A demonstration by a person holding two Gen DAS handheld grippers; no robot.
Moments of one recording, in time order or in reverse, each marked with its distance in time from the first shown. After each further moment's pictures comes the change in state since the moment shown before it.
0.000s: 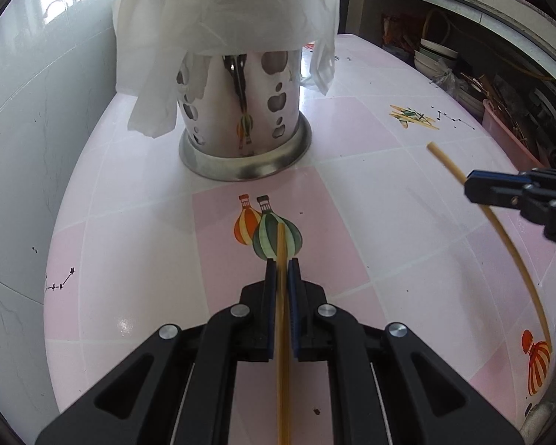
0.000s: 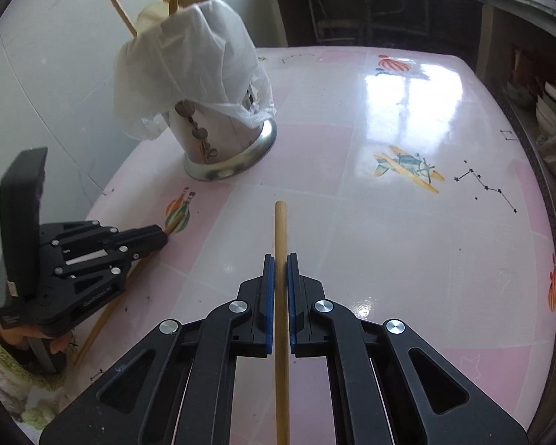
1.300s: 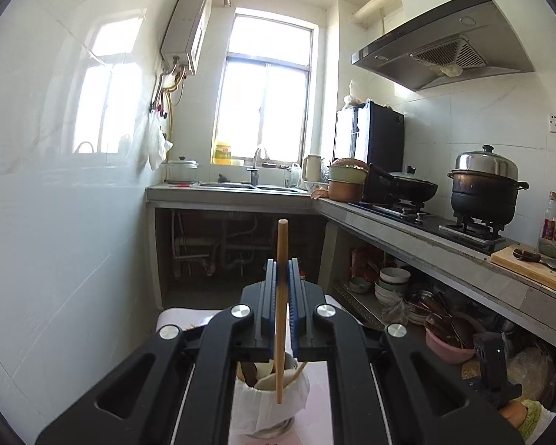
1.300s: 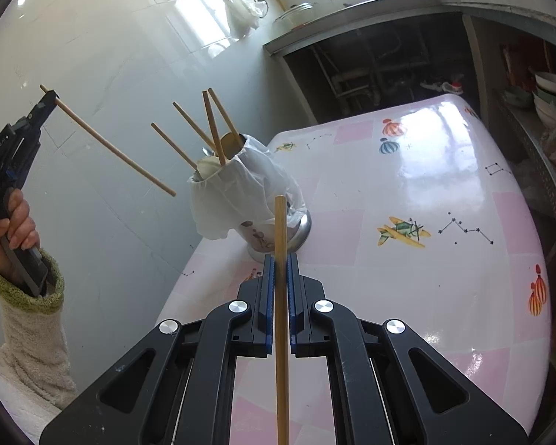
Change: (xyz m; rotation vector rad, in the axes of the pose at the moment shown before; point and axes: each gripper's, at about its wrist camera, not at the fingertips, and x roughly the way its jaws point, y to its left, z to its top) left arm -0.291 0.046 0.118 -0.027 -0.823 -0.086; right arm -0.089 -0.022 0.020 0.129 -0.199 0.215
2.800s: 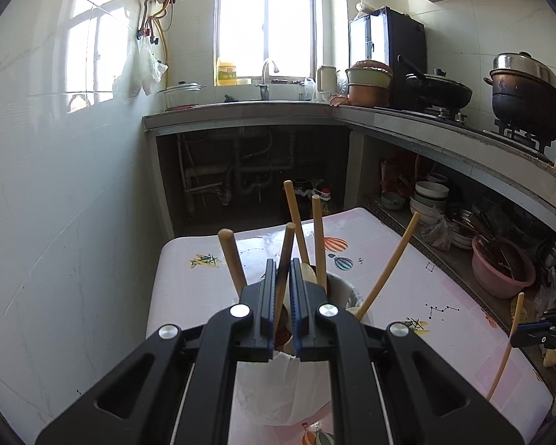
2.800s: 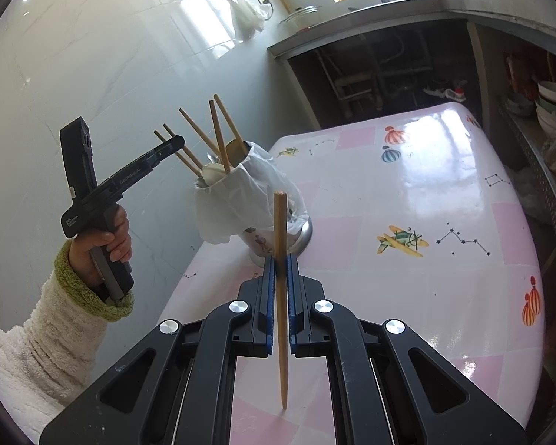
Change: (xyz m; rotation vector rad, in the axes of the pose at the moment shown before) left arm 0.130 0.020 -0.108 0.063 0.317 0.064; right arm -0.006 0.010 0.007 -0.028 -0.011 -0.007
